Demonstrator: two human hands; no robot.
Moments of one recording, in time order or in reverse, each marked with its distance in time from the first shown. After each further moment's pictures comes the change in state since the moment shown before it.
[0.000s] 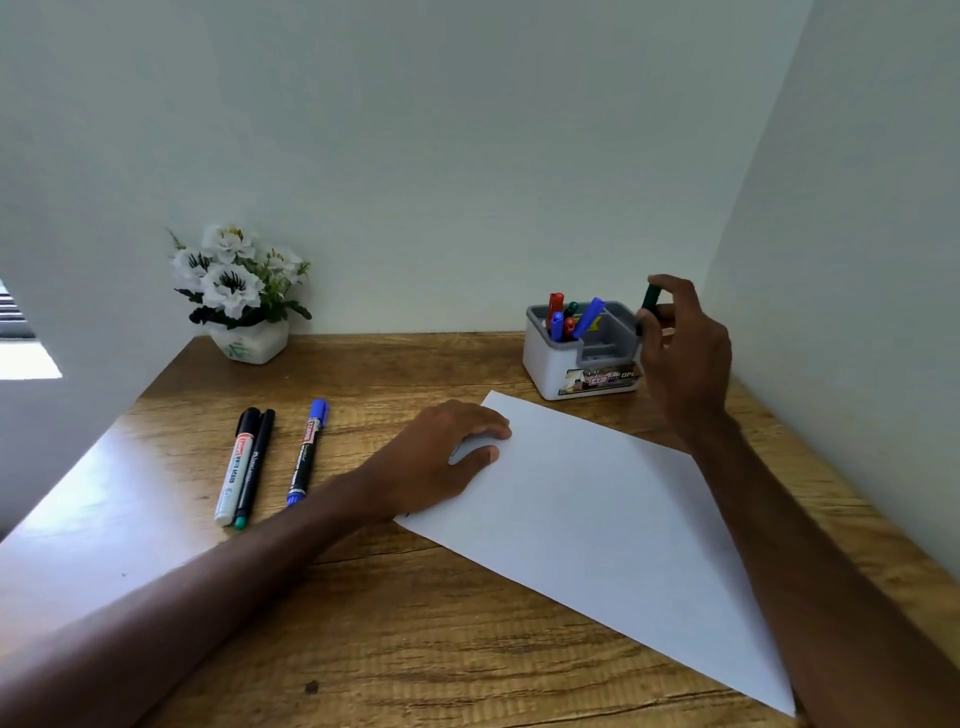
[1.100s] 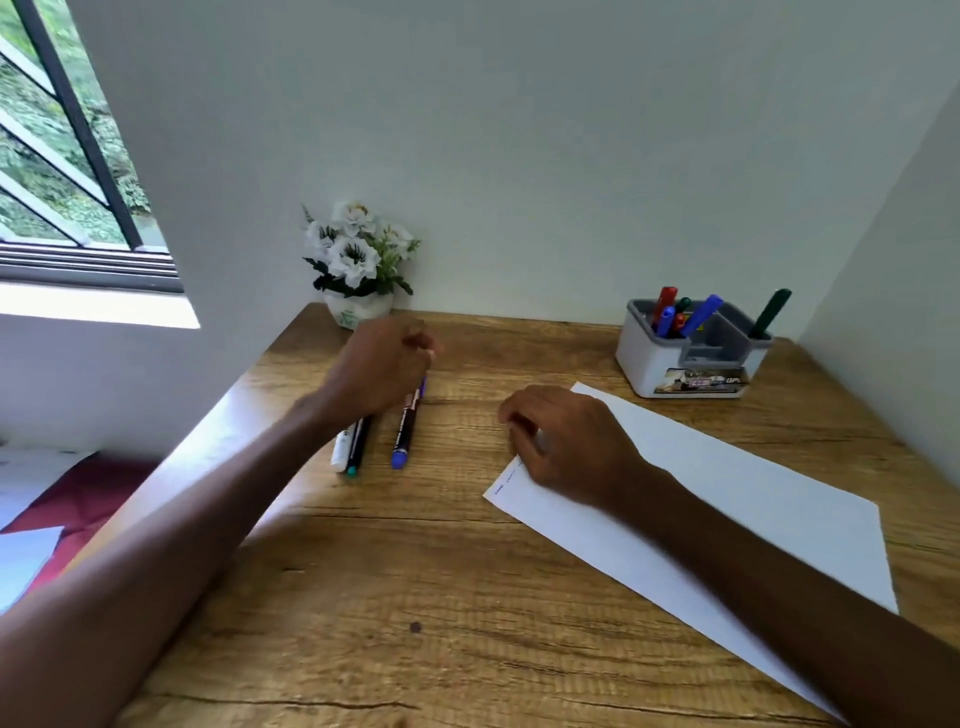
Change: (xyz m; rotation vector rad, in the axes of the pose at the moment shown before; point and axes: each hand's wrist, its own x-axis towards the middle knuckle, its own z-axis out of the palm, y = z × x) left_hand -0.053 -0.068 -0.103 0.123 0.380 -0.382; right_hand -0.106 -0.127 0.060 0.182 -0.628 -0.674
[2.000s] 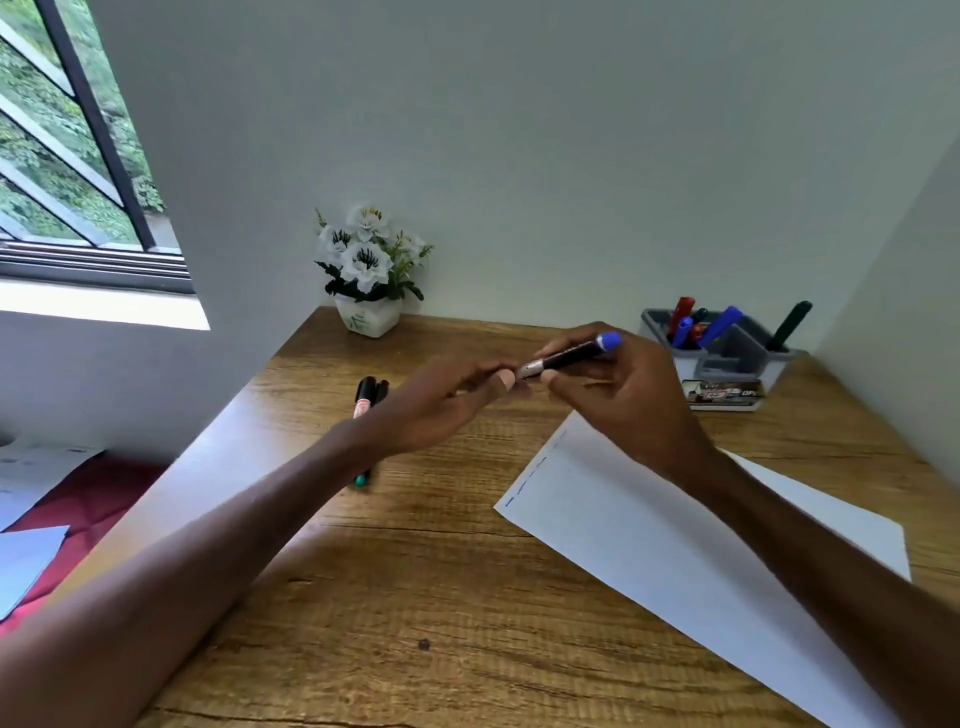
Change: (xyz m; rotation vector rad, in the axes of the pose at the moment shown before) left_hand -0.018 0.040 0.013 -0.309 -0.288 0.266; right_hand 0.018 0.007 -0.045 0.745 0.221 0.298
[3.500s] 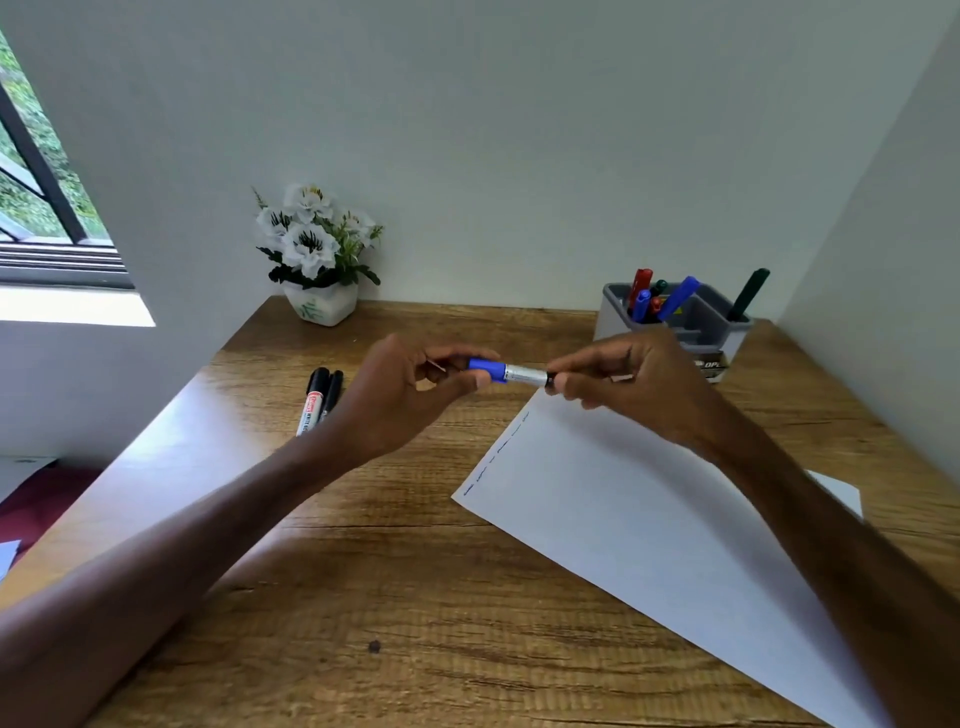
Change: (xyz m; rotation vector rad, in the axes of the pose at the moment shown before) left_hand -0.003 0.014 0.017 -0.070 0.207 -0.017; right_hand -0.011 0.019 -0.060 -0.194 -0.164 0.195
